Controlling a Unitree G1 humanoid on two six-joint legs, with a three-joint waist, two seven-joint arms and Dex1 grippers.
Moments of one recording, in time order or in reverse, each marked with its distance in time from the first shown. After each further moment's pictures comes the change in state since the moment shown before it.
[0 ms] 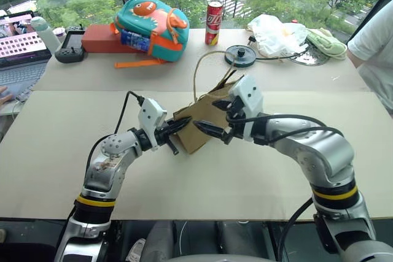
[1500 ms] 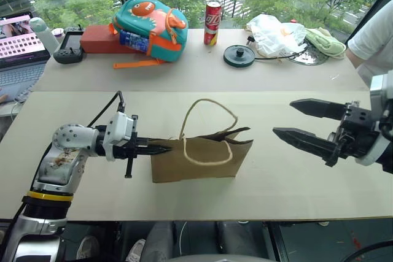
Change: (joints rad) left arm 0.036 0.330 0.039 0.099 -0.122 -0.290 -0.694; right arm 0.413 -0.450 -0.740 -0.158 0.597 -0.007 0.163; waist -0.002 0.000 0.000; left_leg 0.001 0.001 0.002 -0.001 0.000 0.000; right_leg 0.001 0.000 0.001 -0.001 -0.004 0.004
